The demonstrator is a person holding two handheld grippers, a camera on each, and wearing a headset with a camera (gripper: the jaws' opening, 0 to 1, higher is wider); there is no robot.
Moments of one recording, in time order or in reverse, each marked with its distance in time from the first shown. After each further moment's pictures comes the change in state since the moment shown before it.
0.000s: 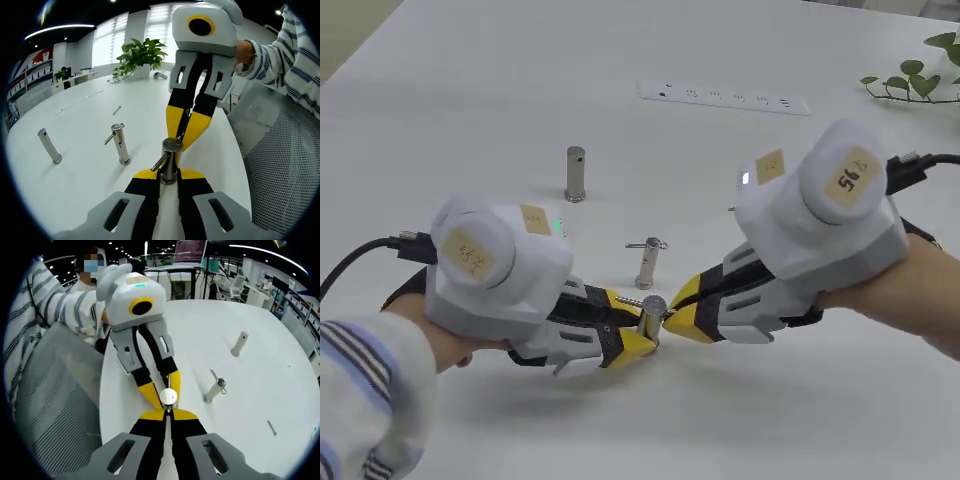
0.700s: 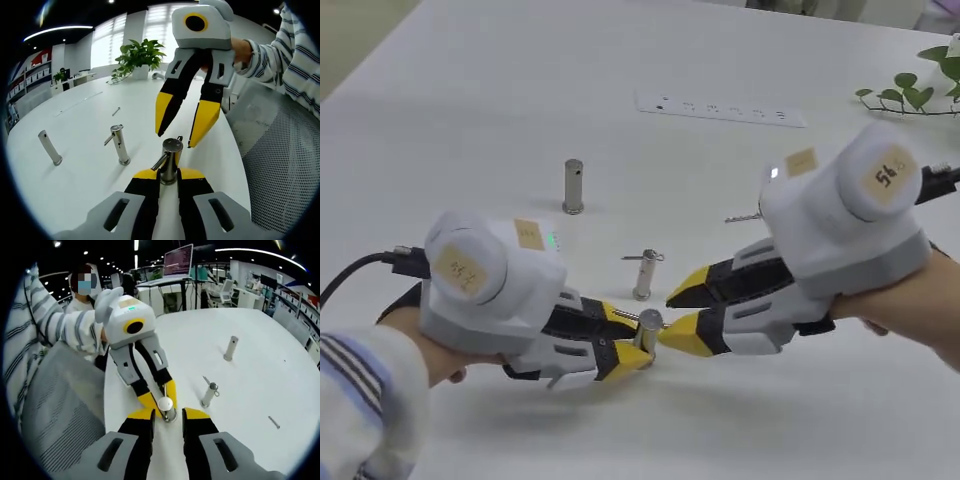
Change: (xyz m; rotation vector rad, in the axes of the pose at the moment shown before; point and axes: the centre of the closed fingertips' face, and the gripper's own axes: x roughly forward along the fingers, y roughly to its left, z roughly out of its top) left arm -0.003 -0.001 0.002 0.013 -0.004 -0.007; right arm -0.013 -0.001 0.015 0.107 -0.130 -0.012
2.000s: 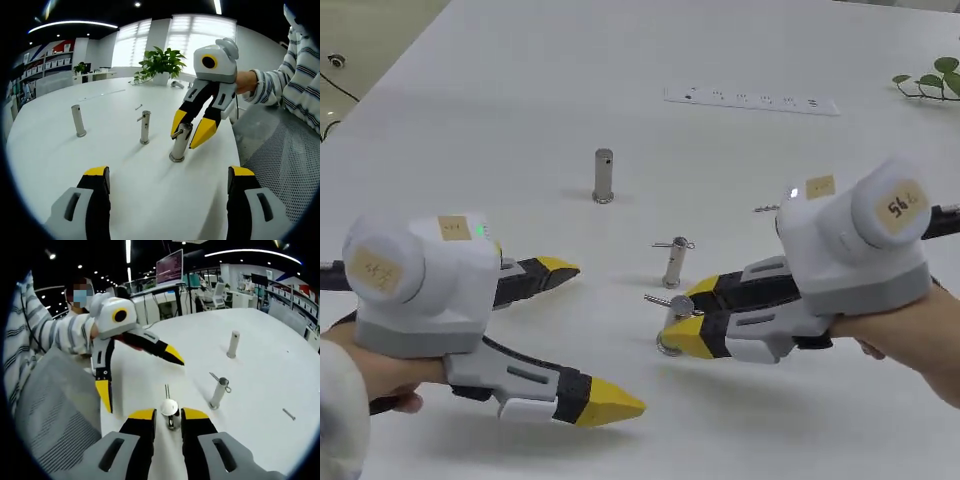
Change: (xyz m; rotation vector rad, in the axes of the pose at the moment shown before) left arm -0.048 0.010 -0.020 -0.152 -0.082 0.118; right arm 0.028 0.002 -0.006 0.067 -0.094 -0.004
